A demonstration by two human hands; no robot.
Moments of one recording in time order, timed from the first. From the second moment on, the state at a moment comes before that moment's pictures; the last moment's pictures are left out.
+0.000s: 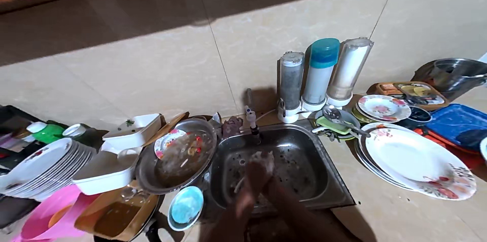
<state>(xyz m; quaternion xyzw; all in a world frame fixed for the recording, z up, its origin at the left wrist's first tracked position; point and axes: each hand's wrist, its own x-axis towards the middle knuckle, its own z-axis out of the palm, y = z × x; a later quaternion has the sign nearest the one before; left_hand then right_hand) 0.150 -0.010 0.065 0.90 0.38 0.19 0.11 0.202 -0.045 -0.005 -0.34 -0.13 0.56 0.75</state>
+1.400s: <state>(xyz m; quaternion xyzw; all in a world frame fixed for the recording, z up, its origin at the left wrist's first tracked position) 0.182 -0.017 0.072 0.78 0.37 0.14 0.49 0.329 -0.018 0.036 -0.33 -0.09 0.33 0.88</state>
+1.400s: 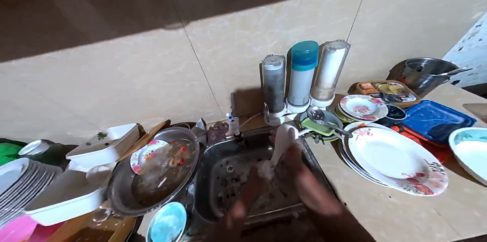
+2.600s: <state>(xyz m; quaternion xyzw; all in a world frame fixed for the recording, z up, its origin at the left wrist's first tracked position) -0.097 0.060 0.009 0.79 0.59 0.03 0.15 0.063 0.173 0.086 -0.57 -0.73 0.21 0.31</state>
